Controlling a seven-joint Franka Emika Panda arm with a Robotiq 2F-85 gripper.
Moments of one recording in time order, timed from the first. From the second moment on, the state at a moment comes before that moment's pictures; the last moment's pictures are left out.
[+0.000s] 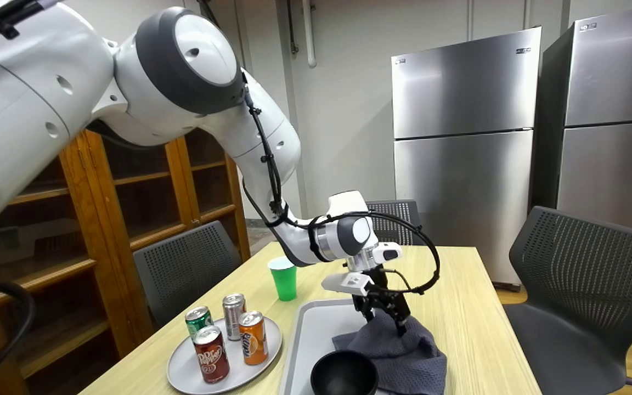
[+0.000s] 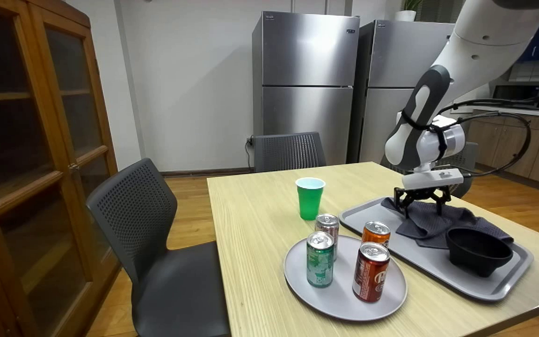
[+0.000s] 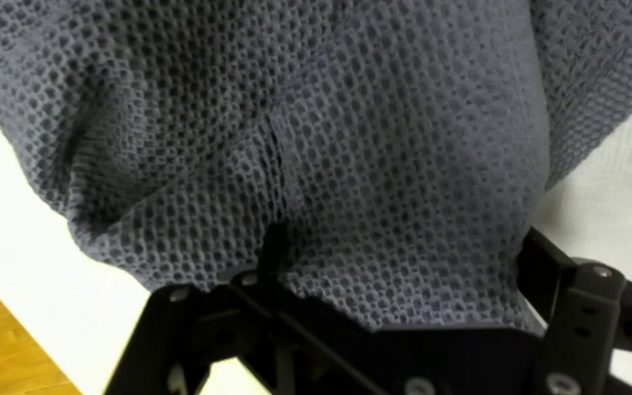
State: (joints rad) arm -0.07 0.88 -0.32 -1.73 -0.10 2.58 0.30
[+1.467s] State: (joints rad) arm -0.07 0.86 -0.33 -1.69 -0.09 2.58 0.32
